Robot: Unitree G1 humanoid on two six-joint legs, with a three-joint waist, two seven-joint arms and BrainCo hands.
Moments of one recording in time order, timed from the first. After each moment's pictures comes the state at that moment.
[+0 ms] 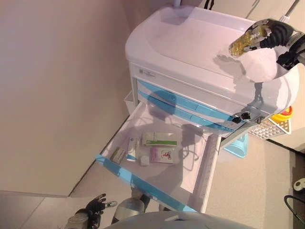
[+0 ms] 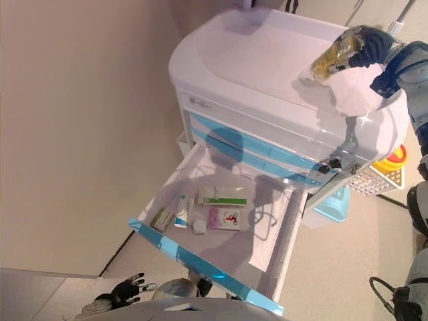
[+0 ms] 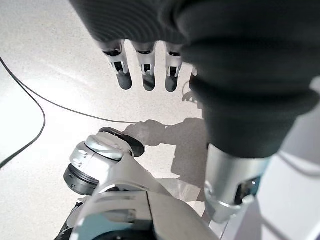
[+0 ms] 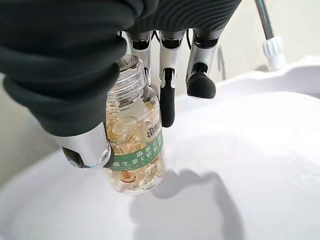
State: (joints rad) left arm 0.05 0.32 -0.08 1.20 -0.18 -0.11 -0.23; right arm -1.22 -1.06 0.61 0.83 0.02 -0.10 0.40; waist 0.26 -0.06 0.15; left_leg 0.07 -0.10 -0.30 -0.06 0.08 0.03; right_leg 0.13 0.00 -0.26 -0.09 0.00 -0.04
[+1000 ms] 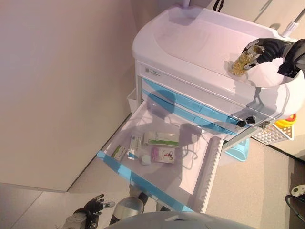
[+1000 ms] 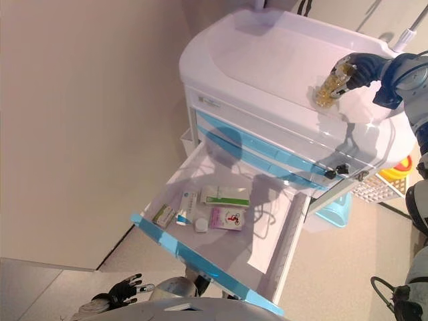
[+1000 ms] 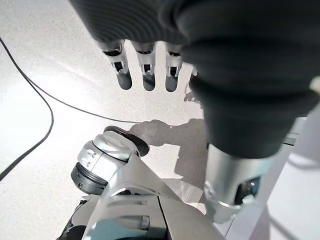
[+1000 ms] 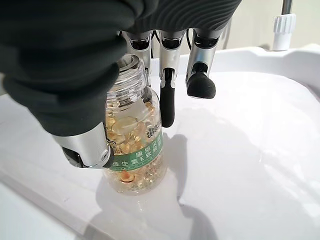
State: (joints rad) left arm 0.05 0.34 -0.08 1.19 -0.18 -0.09 -0.24; right arm -1.24 -1.06 0.66 0.90 -0.15 -0.16 0.52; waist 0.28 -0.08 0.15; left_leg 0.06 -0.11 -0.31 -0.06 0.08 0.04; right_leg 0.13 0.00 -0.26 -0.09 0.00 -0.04
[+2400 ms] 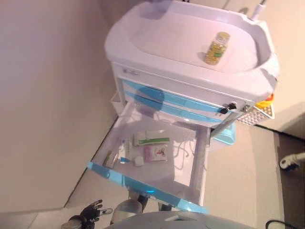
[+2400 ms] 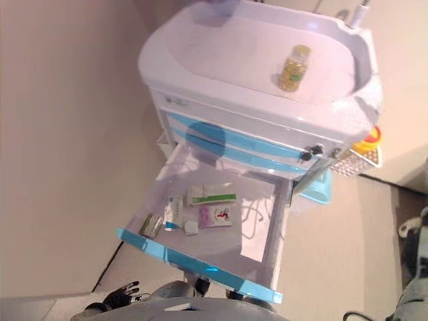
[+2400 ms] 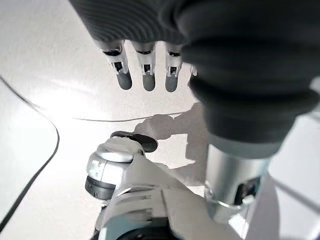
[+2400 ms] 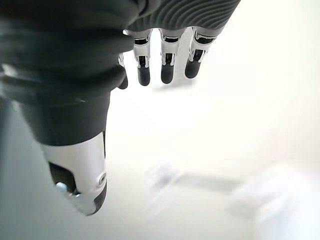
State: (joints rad) left arm 0.09 0.36 -0.09 1.20 -0.18 -0.14 -0.30; right arm -0.54 -0.88 -0.22 0.69 0.76 -0.39 -0.09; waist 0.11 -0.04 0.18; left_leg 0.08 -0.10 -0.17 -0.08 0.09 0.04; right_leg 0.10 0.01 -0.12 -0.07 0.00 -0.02
